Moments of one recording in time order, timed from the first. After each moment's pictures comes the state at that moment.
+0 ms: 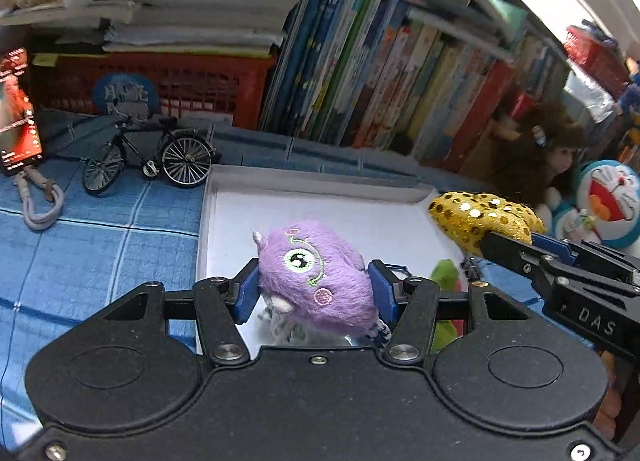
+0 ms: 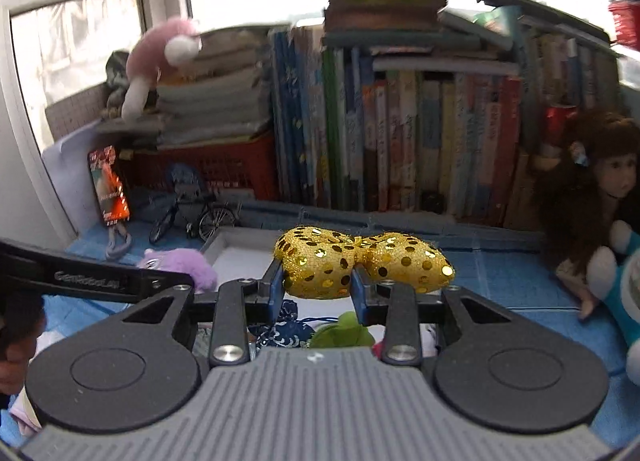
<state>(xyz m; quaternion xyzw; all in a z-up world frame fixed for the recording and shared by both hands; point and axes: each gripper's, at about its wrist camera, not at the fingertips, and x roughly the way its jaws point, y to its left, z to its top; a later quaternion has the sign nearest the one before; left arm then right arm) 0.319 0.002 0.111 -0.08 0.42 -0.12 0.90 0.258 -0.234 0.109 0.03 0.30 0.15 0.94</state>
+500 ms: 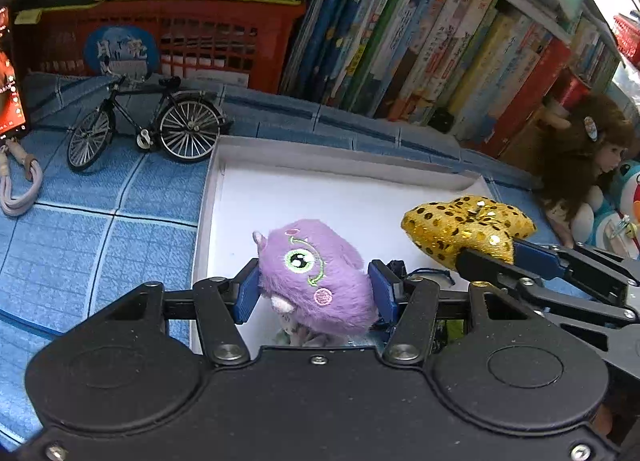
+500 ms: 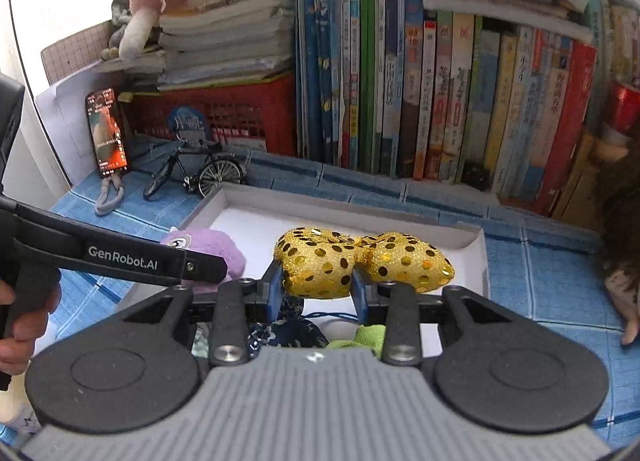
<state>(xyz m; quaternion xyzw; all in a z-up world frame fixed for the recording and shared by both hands) 0.370 0.000 0.067 -0.09 0.47 -0.09 0.87 0.311 -0.213 0.066 -0.01 0.35 0.18 0.92</state>
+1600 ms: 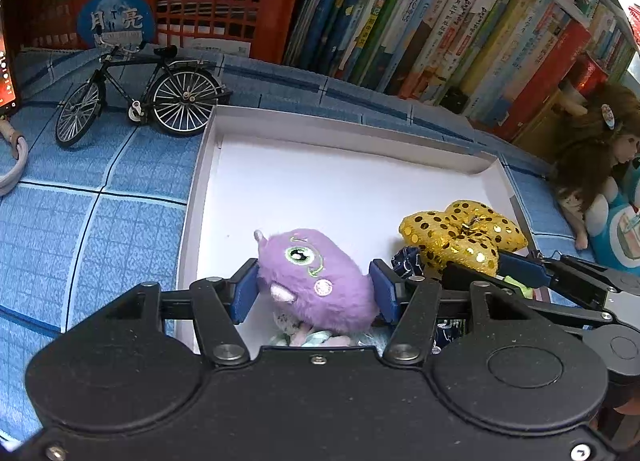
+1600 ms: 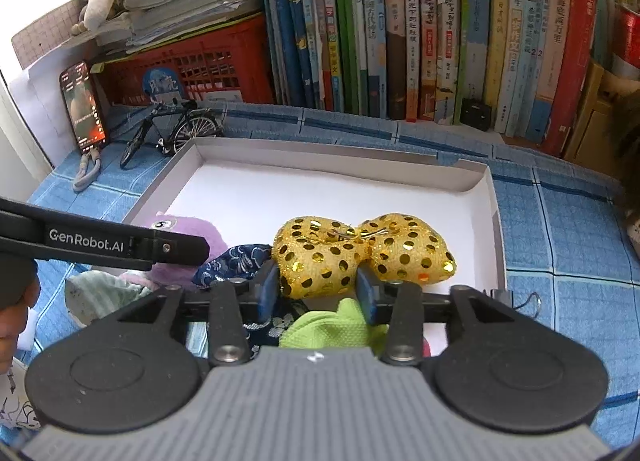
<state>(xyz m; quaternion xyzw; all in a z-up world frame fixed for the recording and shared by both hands) 0.378 -0.005 0.047 -0.09 0.50 -0.09 0.86 0.329 -0.227 0.036 0.02 0.40 0.17 0.90</state>
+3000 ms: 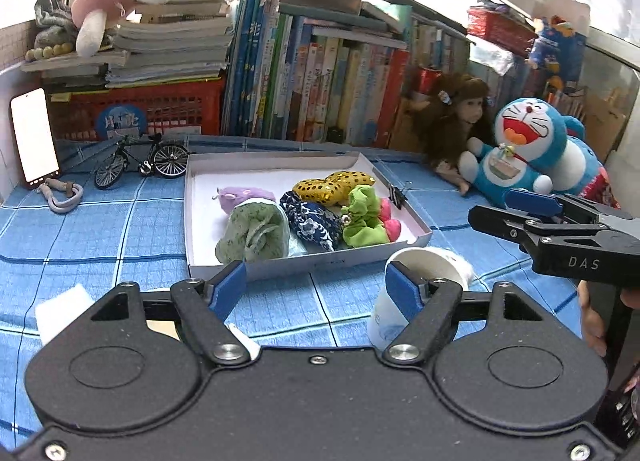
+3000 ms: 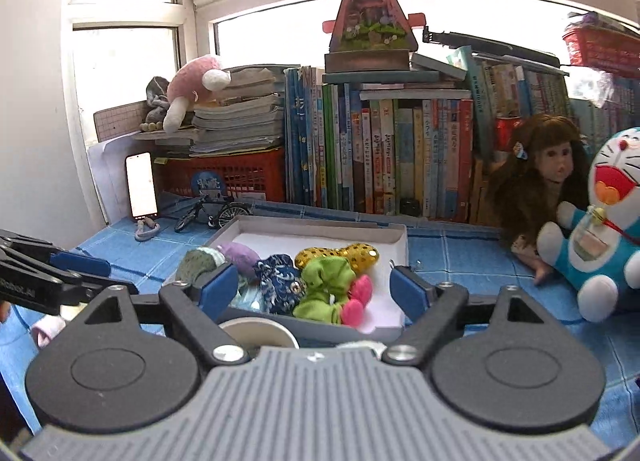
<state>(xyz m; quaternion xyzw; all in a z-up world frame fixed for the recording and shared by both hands) 0.125 0.001 0.130 -0.02 0.32 -0.18 0.93 0.103 -0.285 0.087 0.02 0.19 0.14 0.97</state>
